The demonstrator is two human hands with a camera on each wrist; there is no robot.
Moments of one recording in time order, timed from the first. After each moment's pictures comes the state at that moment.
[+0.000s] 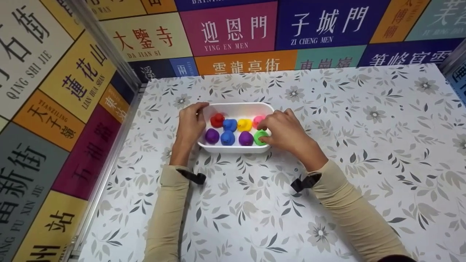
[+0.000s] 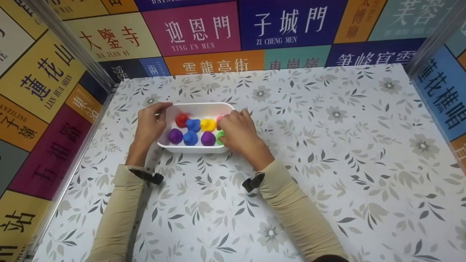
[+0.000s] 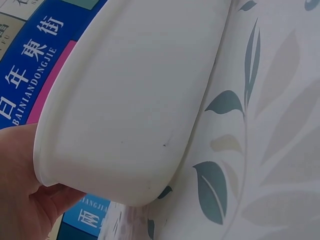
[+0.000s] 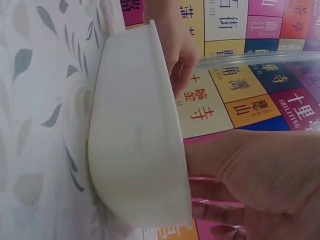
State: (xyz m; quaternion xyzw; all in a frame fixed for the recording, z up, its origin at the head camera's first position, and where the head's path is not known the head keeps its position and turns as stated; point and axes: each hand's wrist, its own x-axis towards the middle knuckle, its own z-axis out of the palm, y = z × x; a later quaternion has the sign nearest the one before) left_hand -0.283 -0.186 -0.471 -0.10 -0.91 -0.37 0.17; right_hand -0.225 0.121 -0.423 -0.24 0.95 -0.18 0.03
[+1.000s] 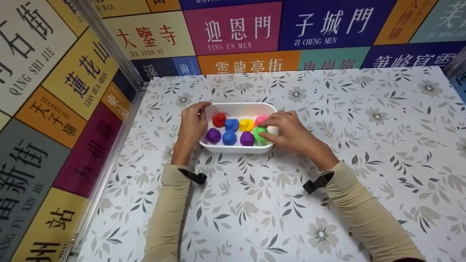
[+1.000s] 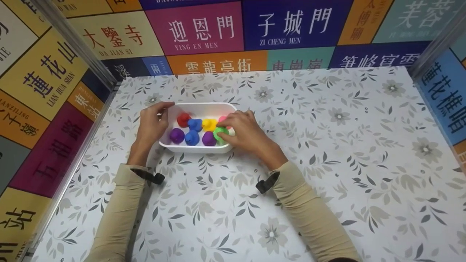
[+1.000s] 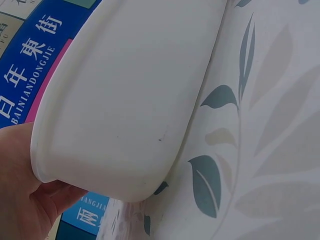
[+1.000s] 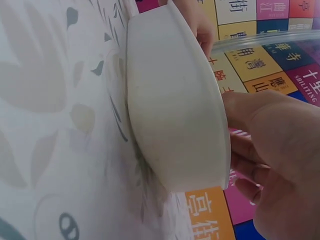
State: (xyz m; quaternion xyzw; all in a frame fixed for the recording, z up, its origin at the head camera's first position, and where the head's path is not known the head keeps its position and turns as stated) left_hand -0.281 -0.187 -0.473 -0.10 -0.90 -0.38 0.17; right_hand -0.233 0.143 -0.450 -0.30 0.89 -0.33 -0.02
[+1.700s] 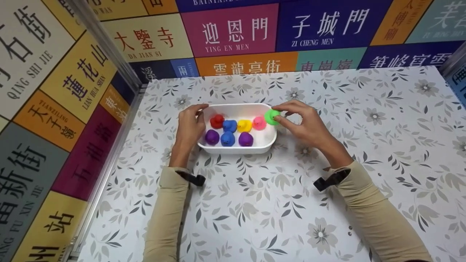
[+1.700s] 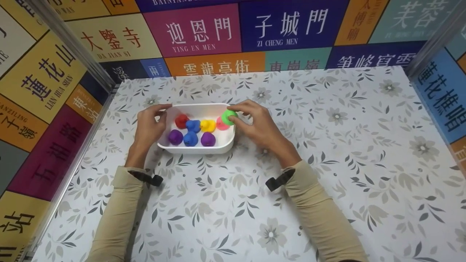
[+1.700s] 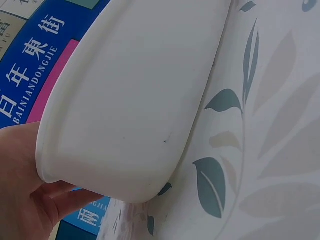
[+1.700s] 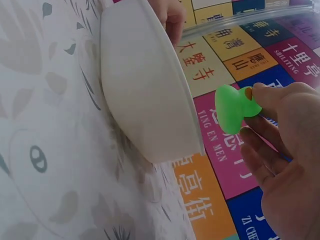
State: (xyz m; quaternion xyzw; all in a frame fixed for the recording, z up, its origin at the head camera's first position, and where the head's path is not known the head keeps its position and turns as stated) left_hand -0.280 -0.190 -0.473 -0.10 -0.91 -0.37 0.17; right_hand -0.236 0.181 -0.444 -0.26 0.83 -0.49 -0.12
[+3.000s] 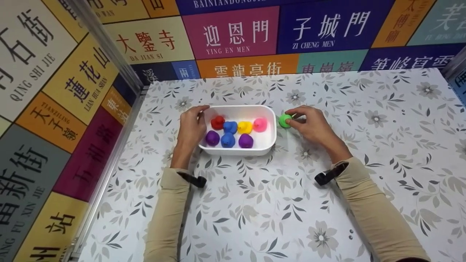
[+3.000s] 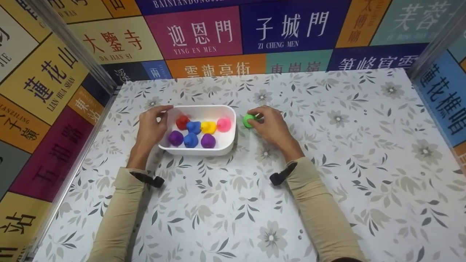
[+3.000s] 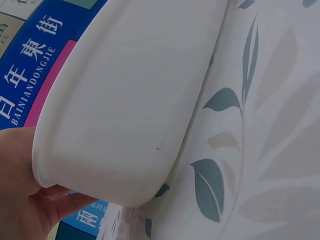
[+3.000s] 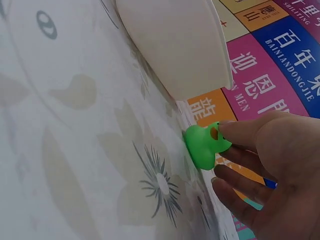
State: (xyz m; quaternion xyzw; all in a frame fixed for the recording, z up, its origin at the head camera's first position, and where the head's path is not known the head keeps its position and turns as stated) left_hand -0.281 -0.185 -0.471 -0.08 -0.91 -0.36 0.17; right_hand -0.273 0.210 -0.482 -0.12 0.89 -0.45 0.00
